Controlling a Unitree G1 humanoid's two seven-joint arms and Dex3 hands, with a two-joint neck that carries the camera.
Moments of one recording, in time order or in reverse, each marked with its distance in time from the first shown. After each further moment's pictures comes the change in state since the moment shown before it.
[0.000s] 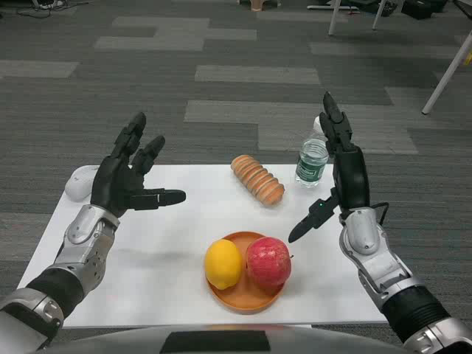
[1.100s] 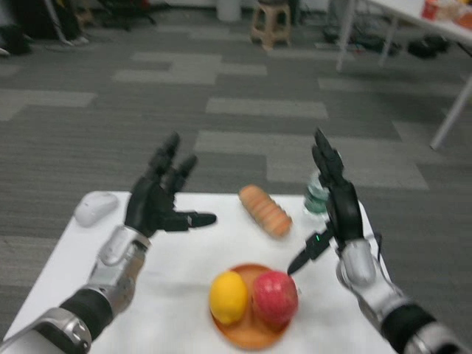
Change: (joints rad) left arm -0.041 -0.115 0.028 0.036 0.073 -0.050 0.011; right arm -0.206 -0.012 0.238 0.425 0.099 -0.354 -0.064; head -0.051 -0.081
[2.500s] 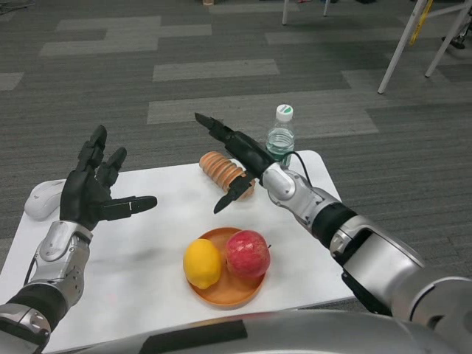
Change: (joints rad) left arm -0.046 0.066 -0.049 0.188 -0.055 -0.001 -0.001; right arm -0.229 0.168 -0.069 0.131 -0.398 0.434 0.347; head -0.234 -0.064
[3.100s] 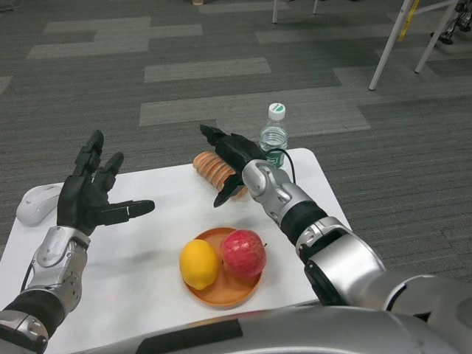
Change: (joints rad) left arm -0.003 -0.005 -0.030 0.007 -0.016 0.002 0.000; right arm -0.015 0.178 -0.283 0.018 -0.522 0.343 0.038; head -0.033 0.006
